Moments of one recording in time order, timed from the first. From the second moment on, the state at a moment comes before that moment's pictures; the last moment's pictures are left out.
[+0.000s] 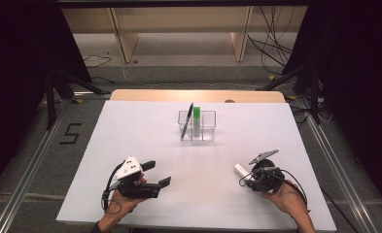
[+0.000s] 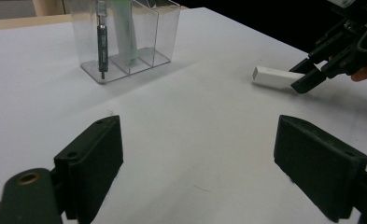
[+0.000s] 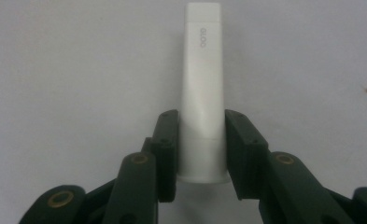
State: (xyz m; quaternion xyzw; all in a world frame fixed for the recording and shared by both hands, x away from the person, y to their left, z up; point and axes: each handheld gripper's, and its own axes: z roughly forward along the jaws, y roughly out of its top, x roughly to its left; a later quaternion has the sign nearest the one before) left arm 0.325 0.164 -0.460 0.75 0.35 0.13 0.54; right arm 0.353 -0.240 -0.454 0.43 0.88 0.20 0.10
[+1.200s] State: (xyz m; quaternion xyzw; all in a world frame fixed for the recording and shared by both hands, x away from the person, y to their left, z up) left arm 0.327 0.163 -0.463 0.76 0.36 0.12 0.53; right arm 0.302 -0.168 -0.443 0.15 0.89 0.23 0.36
